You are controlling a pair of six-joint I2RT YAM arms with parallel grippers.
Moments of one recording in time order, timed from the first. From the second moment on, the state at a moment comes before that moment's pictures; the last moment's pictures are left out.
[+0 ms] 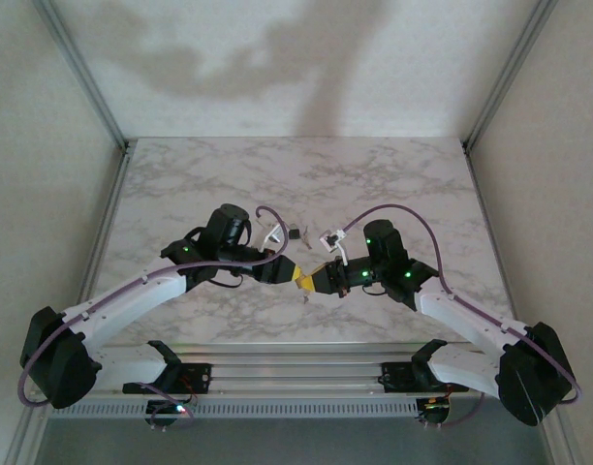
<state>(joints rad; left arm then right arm) -0.65 1.21 0.90 -0.38 0.72 -0.50 0.65 1.11 0.63 -0.03 -0.97 0.45</state>
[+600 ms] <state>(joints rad) -0.65 1.19 0.90 -0.38 0.71 -0.49 0.67 1.12 0.64 -0.03 -0.98 0.45</state>
